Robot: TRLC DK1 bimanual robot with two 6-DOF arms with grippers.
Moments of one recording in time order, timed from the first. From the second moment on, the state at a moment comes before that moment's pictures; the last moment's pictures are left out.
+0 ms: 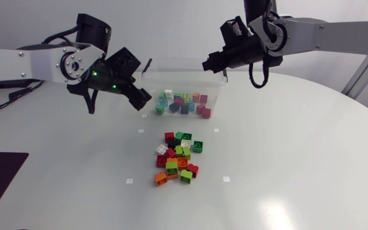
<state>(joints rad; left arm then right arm) -0.31 1.73 1.26 -0.25 0.13 0.56 0.32 1.90 1.57 -0.26 -0.17 -0.14</state>
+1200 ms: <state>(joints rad) -0.59 1.65 0.95 -0.50 0.18 0.70 0.33 1.65 1.30 -0.32 -0.07 -0.11</state>
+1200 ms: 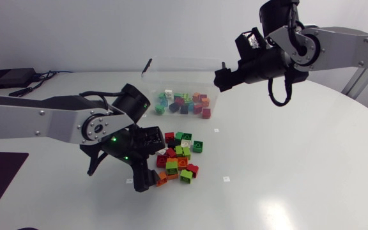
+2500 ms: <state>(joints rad) -0.62 1.71 0.86 -0.55 0.19 0.66 0.66 1.70 0.87 -0.29 -0.07 -0.25</state>
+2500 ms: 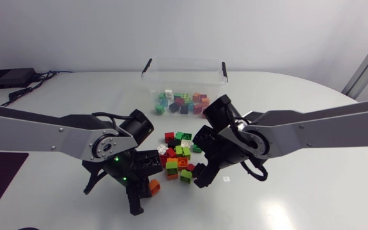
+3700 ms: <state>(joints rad) -0.52 1.73 0.87 -0.60 0.19 0.62 0.74 1.78 0.89 -0.26 -0.04 -0.31</state>
